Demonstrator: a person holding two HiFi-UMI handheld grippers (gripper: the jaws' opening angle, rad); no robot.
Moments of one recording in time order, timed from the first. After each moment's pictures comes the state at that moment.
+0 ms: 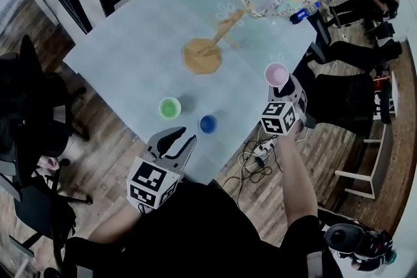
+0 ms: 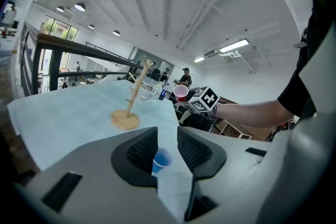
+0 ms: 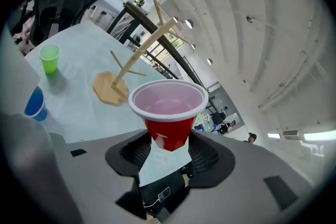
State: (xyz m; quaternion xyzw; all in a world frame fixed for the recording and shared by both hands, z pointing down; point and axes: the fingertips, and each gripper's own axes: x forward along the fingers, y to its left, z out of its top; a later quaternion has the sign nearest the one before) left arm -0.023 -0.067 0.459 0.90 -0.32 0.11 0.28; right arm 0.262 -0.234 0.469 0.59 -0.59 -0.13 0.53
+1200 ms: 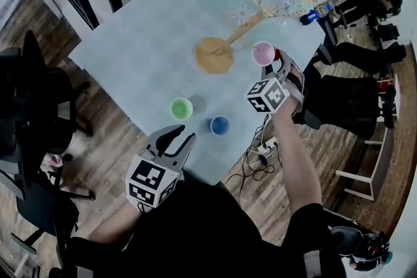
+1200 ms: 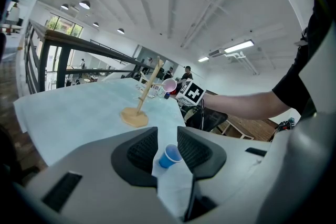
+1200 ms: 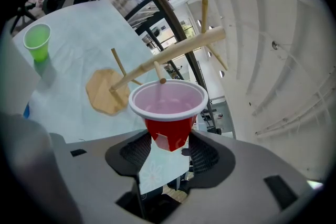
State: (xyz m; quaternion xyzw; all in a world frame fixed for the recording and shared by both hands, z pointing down) left arm -0.067 -0.087 0.475 0.89 -0.33 0.11 0.29; right arm 0.178 -0.314 0.480 0.52 -0.56 -0.22 0.61
